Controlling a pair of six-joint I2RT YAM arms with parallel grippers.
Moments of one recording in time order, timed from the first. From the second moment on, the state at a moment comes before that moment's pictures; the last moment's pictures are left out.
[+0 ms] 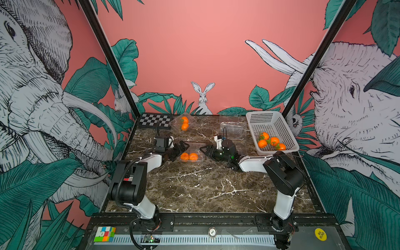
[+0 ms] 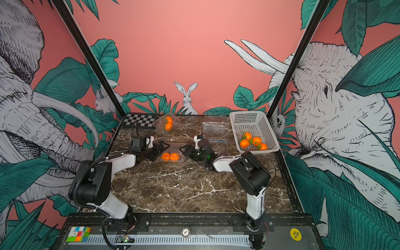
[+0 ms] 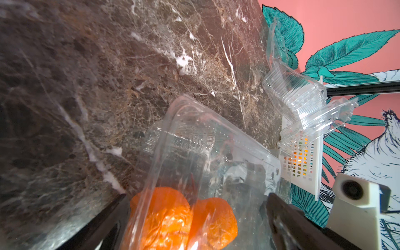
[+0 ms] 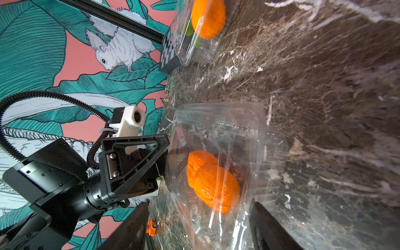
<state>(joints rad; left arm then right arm) -0.16 1.60 0.76 0.09 0.52 -0.76 0.69 1.87 0.92 0.58 -0.36 1.05</state>
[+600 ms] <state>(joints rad) -0.16 1.60 0.73 0.17 0.52 -0.83 0.69 1.89 0.91 0.76 -0.40 1.16</state>
